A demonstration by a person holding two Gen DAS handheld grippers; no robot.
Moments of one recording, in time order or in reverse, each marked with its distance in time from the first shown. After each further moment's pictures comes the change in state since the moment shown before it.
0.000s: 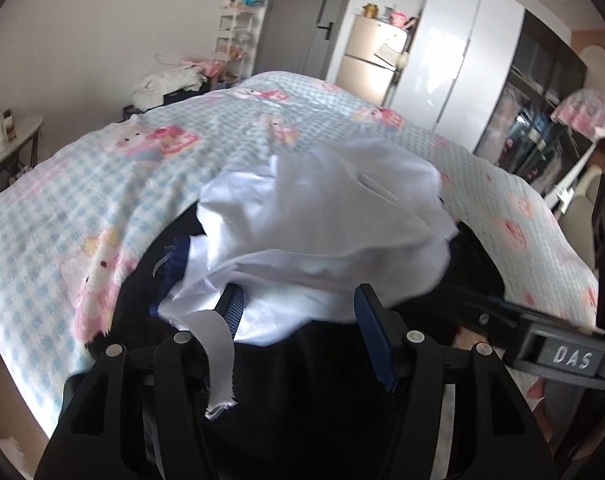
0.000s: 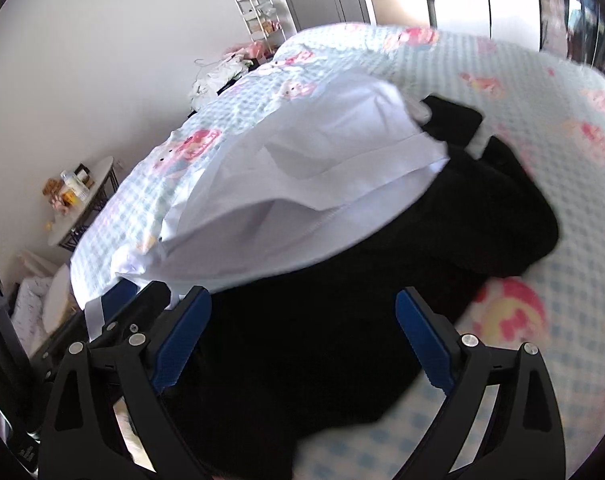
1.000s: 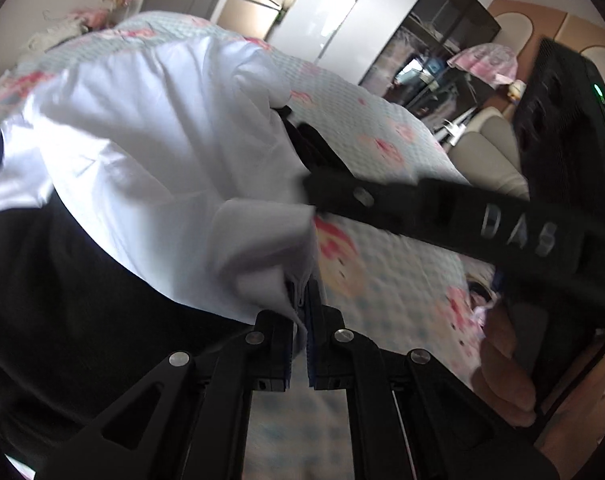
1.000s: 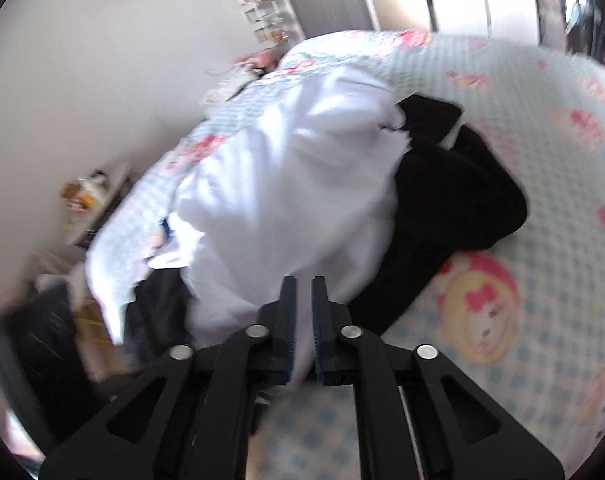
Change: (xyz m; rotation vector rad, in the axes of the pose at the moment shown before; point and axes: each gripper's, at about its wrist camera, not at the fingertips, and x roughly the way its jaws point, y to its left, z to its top) left arm -0.024 -0.125 -0.097 0.116 0.238 -0.461; right arm -0.068 -0.044 -0.042 0.006 -0.034 0.094
